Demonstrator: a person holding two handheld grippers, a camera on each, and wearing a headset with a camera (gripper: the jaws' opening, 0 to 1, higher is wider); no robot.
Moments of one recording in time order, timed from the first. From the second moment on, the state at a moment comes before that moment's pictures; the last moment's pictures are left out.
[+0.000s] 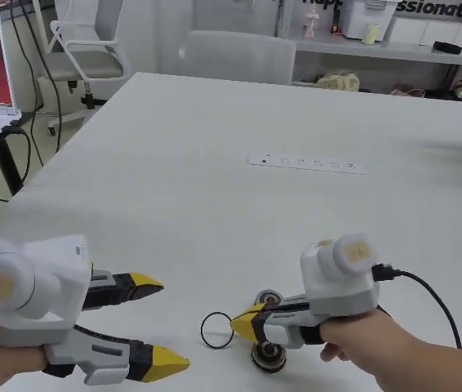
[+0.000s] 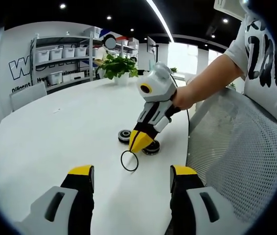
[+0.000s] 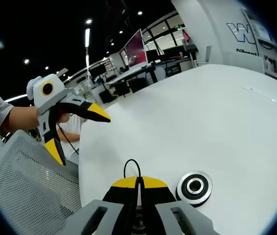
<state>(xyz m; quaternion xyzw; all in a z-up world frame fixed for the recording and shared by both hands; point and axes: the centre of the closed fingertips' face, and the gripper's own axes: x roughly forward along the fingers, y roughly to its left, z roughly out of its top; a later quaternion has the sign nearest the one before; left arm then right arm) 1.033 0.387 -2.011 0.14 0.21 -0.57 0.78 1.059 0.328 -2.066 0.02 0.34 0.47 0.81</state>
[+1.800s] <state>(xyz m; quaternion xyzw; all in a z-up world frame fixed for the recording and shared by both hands) 1.029 0.339 -2.008 0.17 0.21 -0.62 0.74 1.032 0.274 -2.042 0.00 0.32 0.48 0.82</state>
